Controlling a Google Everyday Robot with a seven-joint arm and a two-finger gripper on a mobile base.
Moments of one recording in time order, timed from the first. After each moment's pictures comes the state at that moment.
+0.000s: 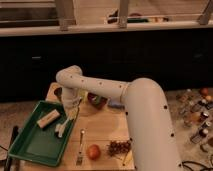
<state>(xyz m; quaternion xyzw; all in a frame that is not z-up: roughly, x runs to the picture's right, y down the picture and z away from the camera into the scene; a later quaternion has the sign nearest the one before) -0.195 0.149 0.808 -0.42 -0.24 -0.29 0.83</state>
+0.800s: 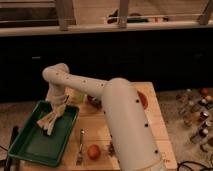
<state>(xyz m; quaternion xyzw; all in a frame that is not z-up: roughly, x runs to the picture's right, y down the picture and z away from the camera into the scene) -0.281 0.146 0.813 -0.41 -0.29 -0.36 0.79</state>
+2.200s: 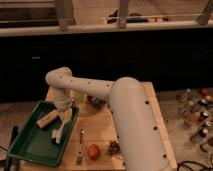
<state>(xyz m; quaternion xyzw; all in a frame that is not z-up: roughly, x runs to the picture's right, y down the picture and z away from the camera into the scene) -0.216 0.168 0.798 -0.46 -0.24 -0.37 0.77</state>
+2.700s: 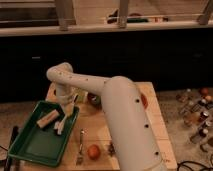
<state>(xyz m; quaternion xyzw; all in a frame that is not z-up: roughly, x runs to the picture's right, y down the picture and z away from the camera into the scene) -0.225 0.140 0.828 -0.43 -0.21 -0.35 0.80</state>
